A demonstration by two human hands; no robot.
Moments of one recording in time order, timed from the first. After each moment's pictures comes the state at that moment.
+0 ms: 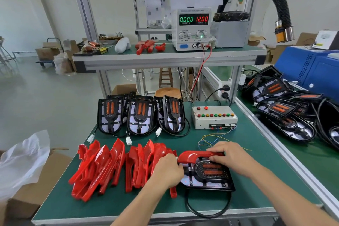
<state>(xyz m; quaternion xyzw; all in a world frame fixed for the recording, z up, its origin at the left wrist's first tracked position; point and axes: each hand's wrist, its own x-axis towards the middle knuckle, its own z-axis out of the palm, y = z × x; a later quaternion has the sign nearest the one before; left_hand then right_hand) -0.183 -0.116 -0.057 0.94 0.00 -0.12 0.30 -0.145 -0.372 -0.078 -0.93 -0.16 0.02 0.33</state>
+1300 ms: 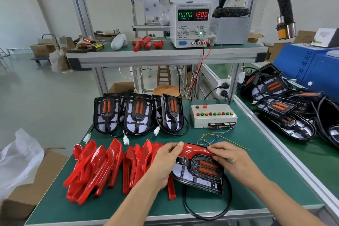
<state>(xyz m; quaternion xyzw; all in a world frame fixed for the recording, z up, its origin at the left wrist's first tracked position) -0.159 -0.122 -0.069 0.67 0.07 -0.12 0.72 -0.168 -0.373 -0.099 -0.88 -0.23 -0.14 0.39</state>
